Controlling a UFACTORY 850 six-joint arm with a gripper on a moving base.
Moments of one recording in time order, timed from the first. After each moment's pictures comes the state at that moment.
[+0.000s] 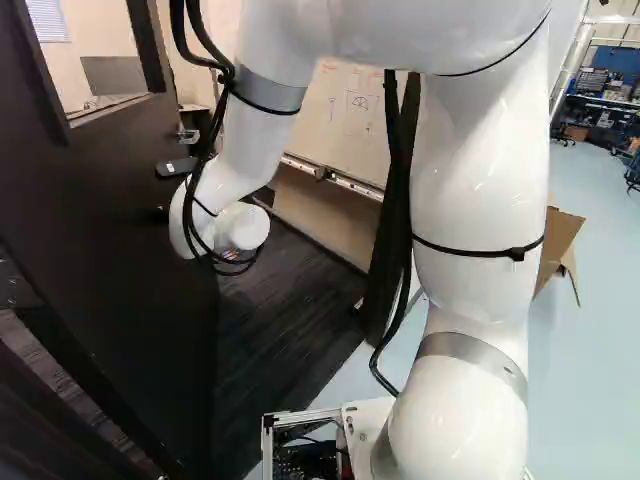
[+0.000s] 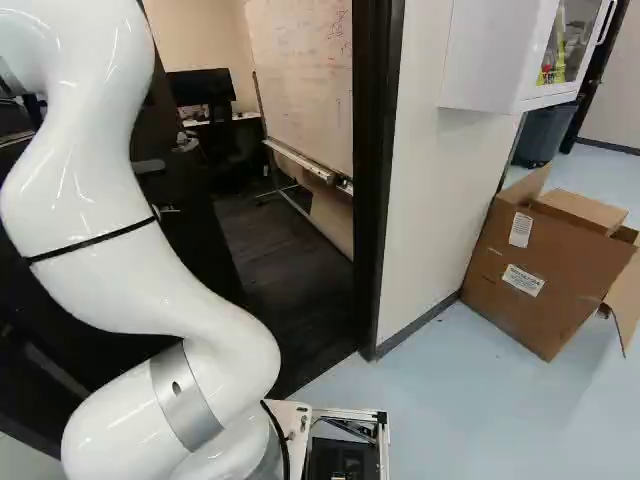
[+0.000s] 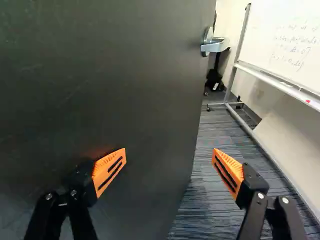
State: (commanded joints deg) arm 46.9 -17.0 -42.3 9.1 49.6 0.0
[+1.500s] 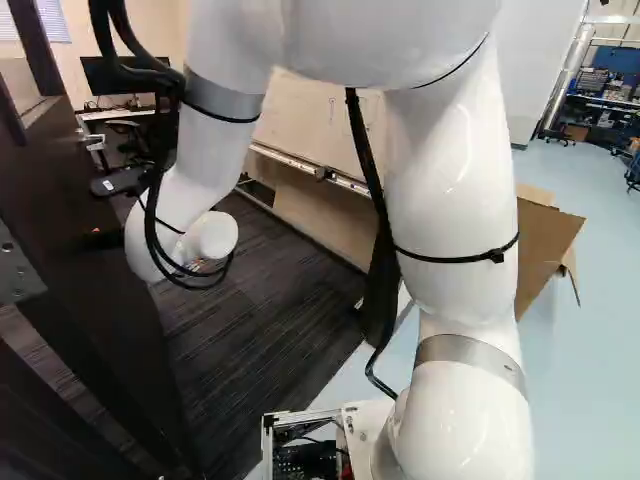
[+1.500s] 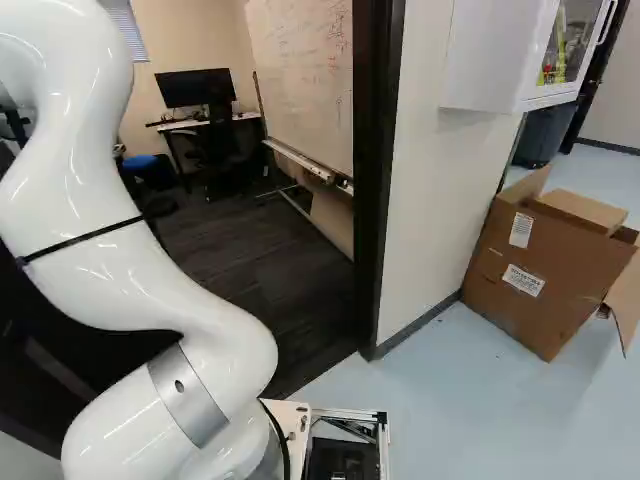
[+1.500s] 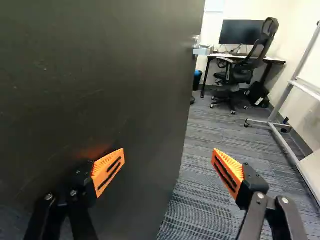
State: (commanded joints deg) arm 54.1 -21.7 -48.0 0.3 49.6 0.0
